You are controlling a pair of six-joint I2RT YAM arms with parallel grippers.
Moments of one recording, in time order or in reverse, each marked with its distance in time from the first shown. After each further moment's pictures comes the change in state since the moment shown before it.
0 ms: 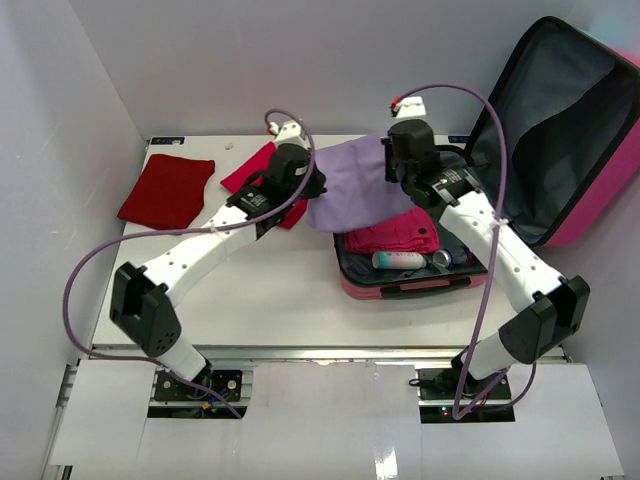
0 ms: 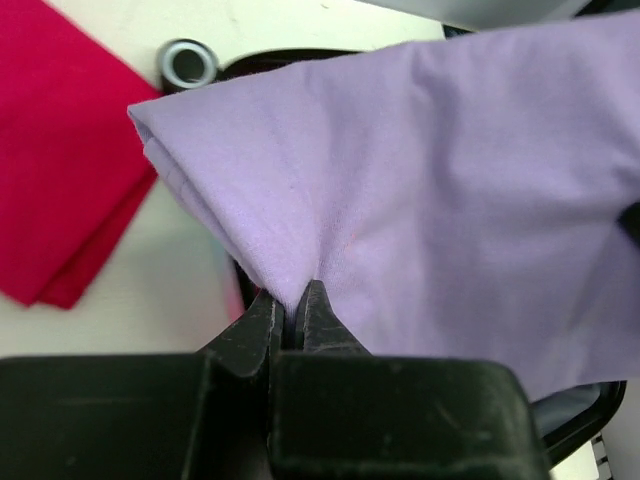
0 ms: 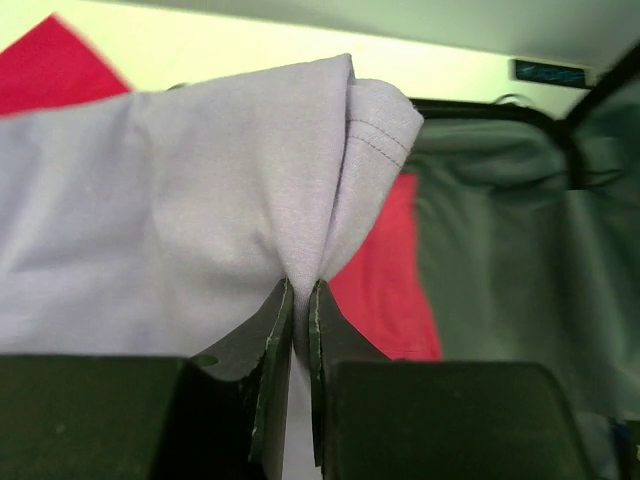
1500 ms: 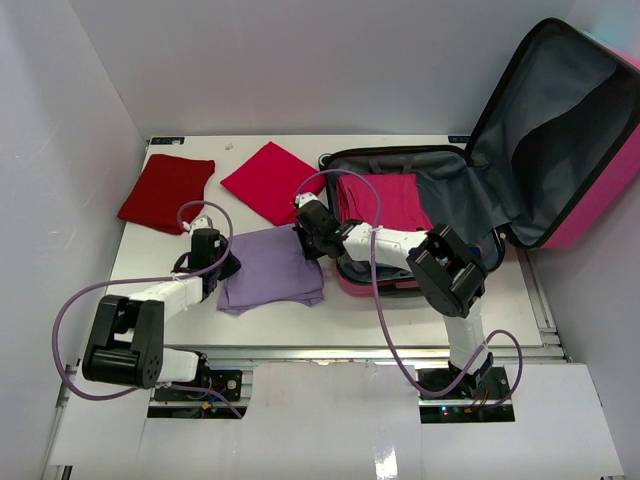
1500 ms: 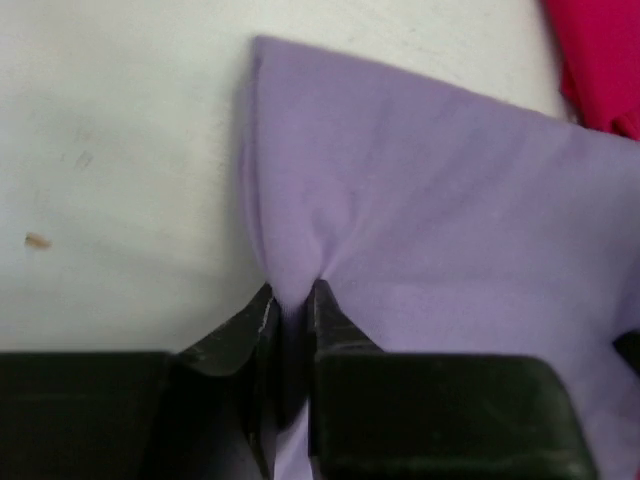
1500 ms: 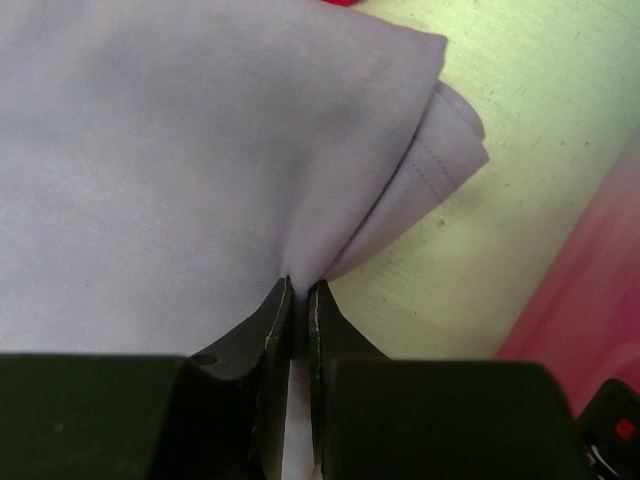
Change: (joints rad) left arm 0.546 -0.269 -0.985 0.357 0.205 -0.012; right arm 0.306 0.522 -0.199 0.341 -0.308 0.196
